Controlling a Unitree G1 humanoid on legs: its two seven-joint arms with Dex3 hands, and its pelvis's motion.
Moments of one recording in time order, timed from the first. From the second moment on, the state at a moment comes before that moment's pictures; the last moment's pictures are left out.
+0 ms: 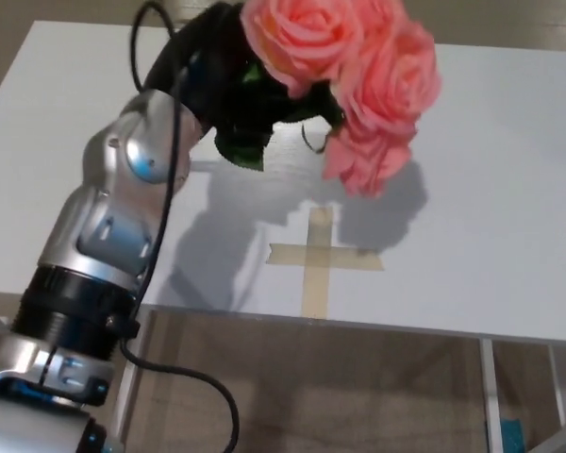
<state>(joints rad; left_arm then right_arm) -0.84 0.26 -0.14 0.37 0.36 0.06 -0.16 -0.30 -0.30 0.04 1.33 -0.23 -0.03 0.06</state>
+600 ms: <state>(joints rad) -0.92 0.10 0.22 0.48 0.06 0.30 -0.21 -0.30 -0.31 0.04 1.33 -0.23 -0.03 0.07</state>
